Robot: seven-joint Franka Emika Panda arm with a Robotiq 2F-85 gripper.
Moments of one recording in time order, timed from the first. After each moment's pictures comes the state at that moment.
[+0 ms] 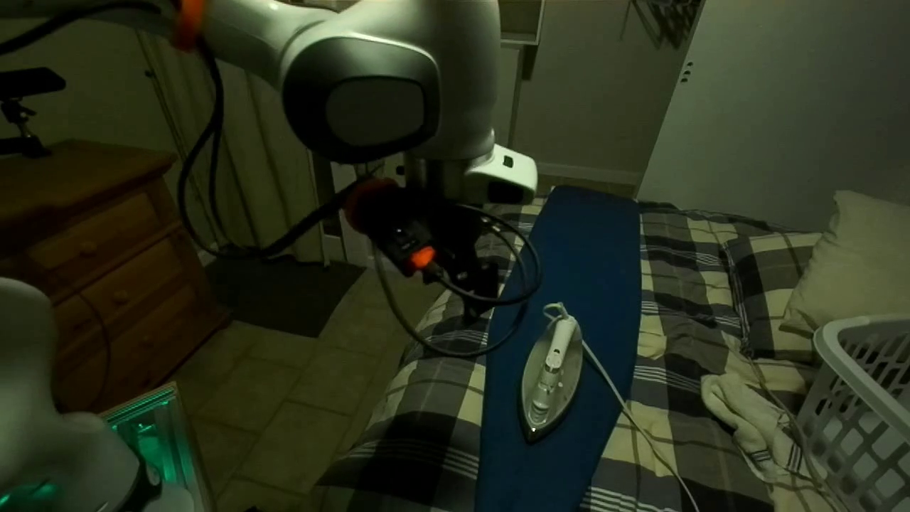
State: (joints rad) arm -0.09 -0.35 -0.22 -2.37 -0.06 2.12 -0.20
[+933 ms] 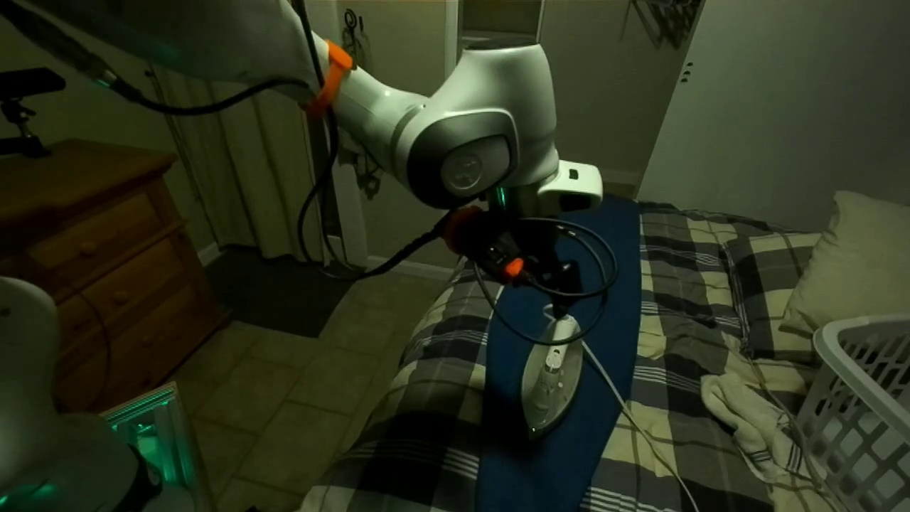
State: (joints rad) arm -0.11 -0.02 -0.18 -2.20 -0.13 2.48 -0.07
